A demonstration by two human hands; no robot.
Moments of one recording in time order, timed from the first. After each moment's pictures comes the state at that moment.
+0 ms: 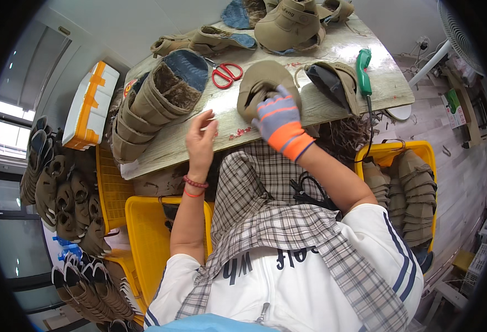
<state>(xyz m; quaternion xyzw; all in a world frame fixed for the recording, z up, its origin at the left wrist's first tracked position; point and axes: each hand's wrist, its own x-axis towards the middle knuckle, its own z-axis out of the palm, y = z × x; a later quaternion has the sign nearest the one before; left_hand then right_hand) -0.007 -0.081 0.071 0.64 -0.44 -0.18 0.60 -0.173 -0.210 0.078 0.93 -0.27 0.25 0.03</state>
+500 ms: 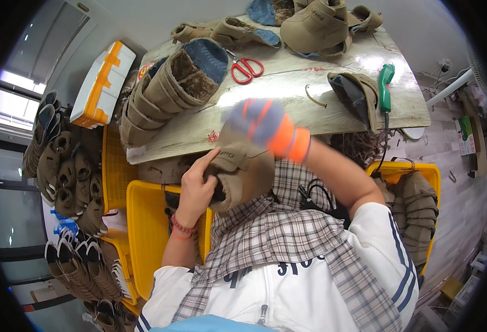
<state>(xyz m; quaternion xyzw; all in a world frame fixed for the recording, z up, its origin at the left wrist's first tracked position) -0.040 0.020 0.128 0.76 -0.51 -0.15 0.37 -0.134 -0.191 0.105 0.80 -0.11 0.31 -0.50</state>
